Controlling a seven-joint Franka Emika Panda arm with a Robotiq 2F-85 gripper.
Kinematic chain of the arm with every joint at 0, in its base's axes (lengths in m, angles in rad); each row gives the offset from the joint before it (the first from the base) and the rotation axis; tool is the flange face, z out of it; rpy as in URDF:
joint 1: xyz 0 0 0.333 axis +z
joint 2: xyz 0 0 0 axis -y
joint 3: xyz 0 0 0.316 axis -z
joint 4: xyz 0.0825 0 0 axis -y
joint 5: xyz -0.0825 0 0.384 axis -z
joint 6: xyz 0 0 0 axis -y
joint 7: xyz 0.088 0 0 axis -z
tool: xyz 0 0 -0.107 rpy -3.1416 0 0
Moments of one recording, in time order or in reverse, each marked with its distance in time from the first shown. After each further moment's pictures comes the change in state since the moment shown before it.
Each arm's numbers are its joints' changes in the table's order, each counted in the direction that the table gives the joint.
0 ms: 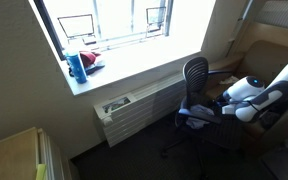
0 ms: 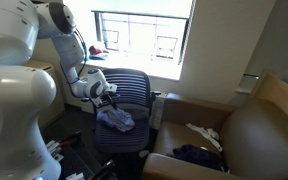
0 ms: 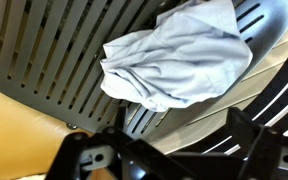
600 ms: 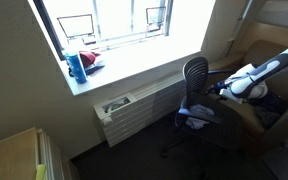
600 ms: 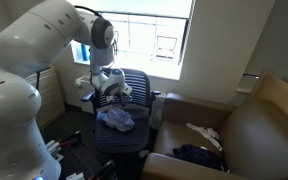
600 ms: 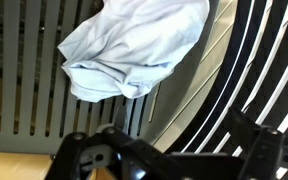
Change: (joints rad) arm -0.650 -0.033 -0.486 0.173 0.018 -0.021 -0.122
